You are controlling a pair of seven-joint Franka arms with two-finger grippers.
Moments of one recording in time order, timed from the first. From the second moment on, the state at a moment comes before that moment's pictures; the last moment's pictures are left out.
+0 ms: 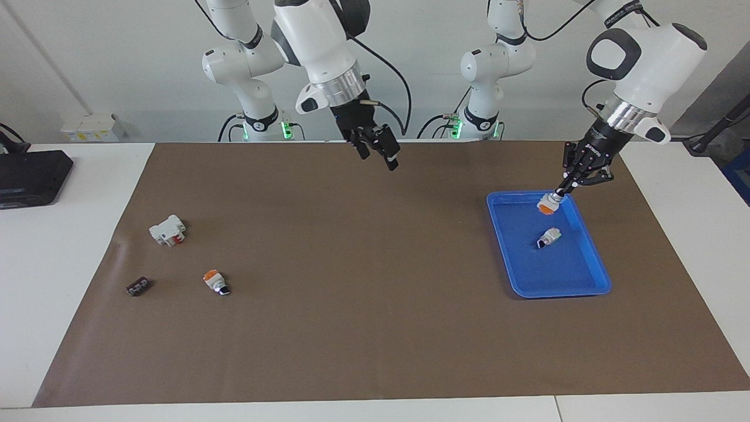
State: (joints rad) left arm 0.25 -0.20 -0.14 -2.14 -0.26 2.15 -1.34; right arm 0.30 0.05 0.14 -1.71 0.11 2.06 0.97
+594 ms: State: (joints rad) left arm 0.34 -0.11 -0.14 -2.21 -0.13 2.22 -0.79; right arm 0.09 -0.02 0.14 -1.71 0.02 1.90 0.51
